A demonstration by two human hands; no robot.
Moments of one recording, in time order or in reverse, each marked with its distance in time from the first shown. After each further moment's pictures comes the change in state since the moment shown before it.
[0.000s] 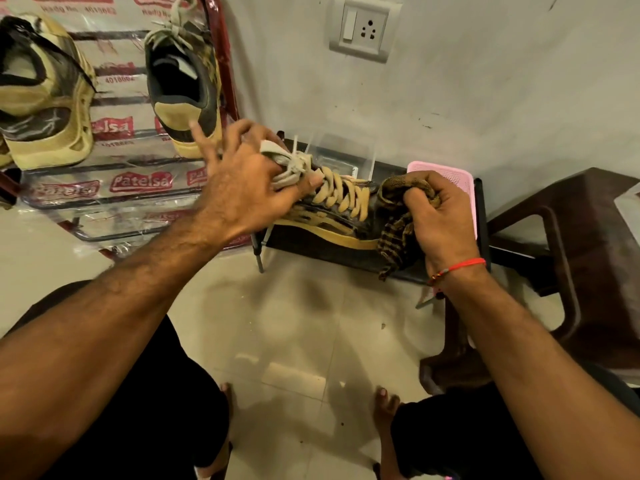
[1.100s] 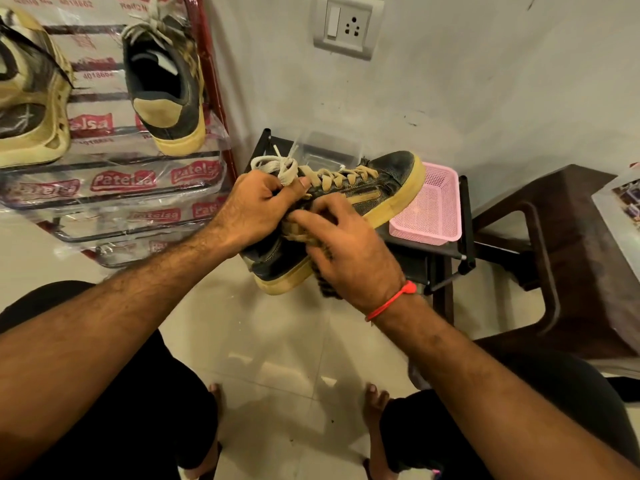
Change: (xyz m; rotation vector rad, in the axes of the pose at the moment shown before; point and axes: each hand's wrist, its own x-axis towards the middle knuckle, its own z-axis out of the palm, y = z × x) left_hand -0.009 0.024 0.028 -0.644 -0.115 -0.226; right_hand -0.051 -0.008 0.046 -0.641 -0.343 -0.756
